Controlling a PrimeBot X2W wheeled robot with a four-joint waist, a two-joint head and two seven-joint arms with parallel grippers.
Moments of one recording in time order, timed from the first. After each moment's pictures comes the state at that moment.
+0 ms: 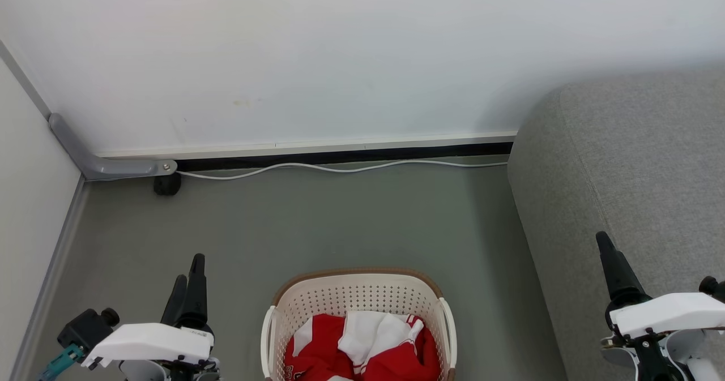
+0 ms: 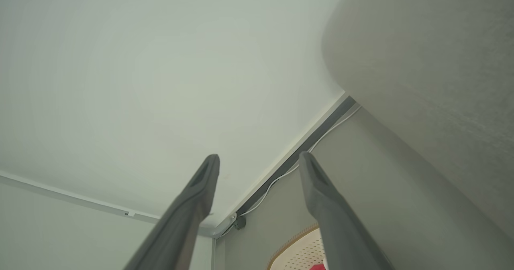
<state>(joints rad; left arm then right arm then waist) -0.10 0.01 0.04 0.41 -0.99 -0.12 -0.05 -0.15 -0.14 0.05 0.38 1.13 0.13 -0.04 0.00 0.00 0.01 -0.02</state>
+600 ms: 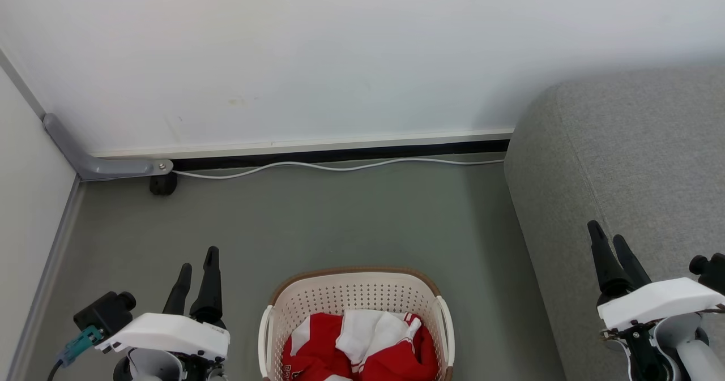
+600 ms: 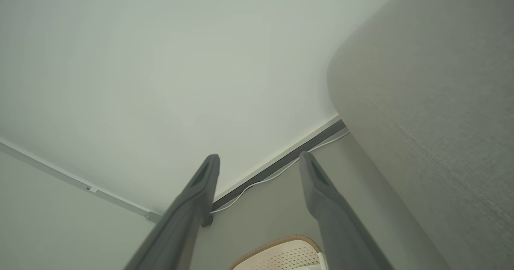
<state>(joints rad) -0.13 0.02 0.01 0.43 -0.79 -0.12 -0.09 -0.20 -0.17 0.11 0.41 0.96 0.13 -0.09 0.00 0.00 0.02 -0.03</state>
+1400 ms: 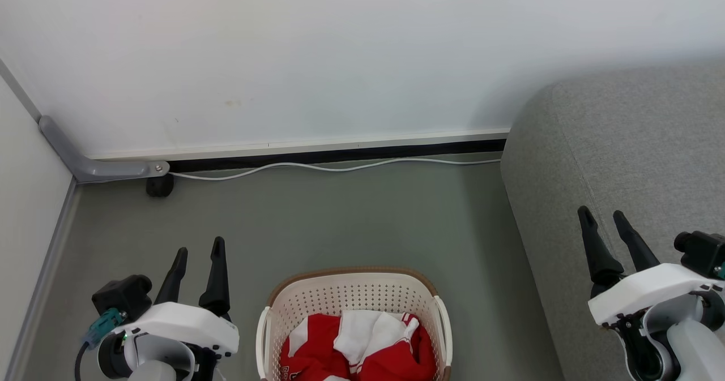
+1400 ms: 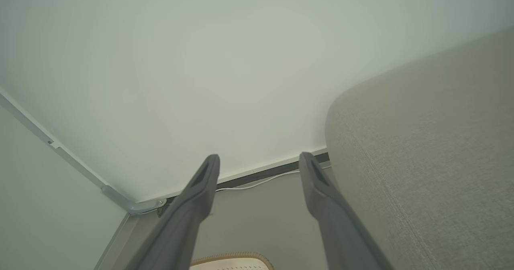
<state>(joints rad) -0.17 0.02 -0.01 0.46 -0.50 -0.07 -0.16 -0.26 -0.23 0.19 0.44 0.71 0.13 -0.16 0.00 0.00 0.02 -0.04</state>
